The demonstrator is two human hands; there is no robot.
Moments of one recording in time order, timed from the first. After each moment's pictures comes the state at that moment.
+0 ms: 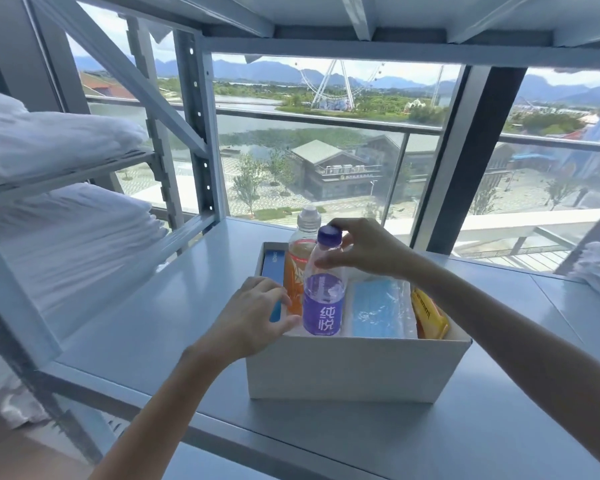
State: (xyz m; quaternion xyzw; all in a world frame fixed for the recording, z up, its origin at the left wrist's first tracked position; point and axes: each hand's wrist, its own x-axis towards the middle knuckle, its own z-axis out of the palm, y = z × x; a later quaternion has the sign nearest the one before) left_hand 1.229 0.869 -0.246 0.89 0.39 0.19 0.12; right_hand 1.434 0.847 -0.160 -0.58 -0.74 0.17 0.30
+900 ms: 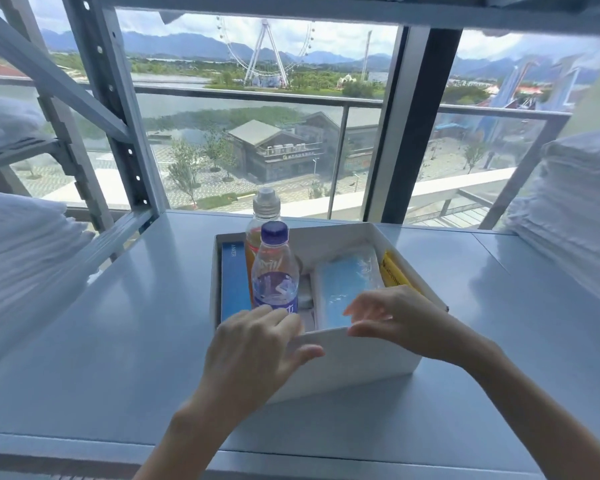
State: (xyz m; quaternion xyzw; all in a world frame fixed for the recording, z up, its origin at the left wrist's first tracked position) left_hand 1.250 0.833 -0.258 0.92 0.25 0.28 -0.07; right_hand 1.468 0.750 -0.232 -0.68 -0.69 0.14 0.19
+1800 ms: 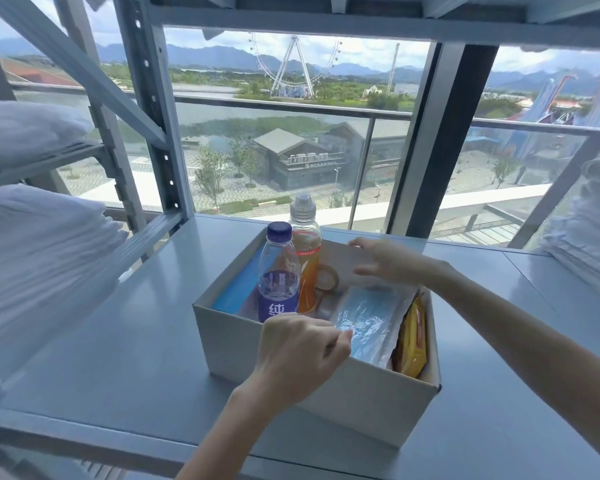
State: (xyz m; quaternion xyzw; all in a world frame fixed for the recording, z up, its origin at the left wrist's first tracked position) left_hand 1.275 0.839 -0.267 0.90 0.27 0.34 -0.01; right_hand 1.516 0.880 -0.225 -0.72 -0.69 0.04 0.07
